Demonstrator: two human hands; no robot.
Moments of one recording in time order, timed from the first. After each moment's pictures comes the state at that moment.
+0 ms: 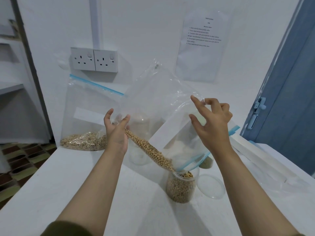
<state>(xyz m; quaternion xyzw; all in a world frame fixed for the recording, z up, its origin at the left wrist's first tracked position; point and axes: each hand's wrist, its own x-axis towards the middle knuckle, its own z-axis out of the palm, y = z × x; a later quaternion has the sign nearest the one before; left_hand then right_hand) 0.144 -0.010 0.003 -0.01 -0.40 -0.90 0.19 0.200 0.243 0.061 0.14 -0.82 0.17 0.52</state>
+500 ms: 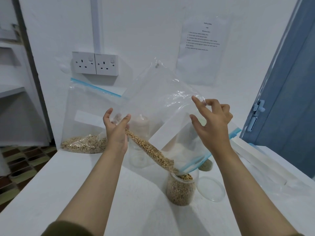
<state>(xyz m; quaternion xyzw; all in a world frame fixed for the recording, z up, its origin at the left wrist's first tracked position) 0.143 -0.009 0.015 -0.01 -0.42 -0.88 0.22 0.198 0.245 0.065 0.14 -0.81 0.16 0.54</state>
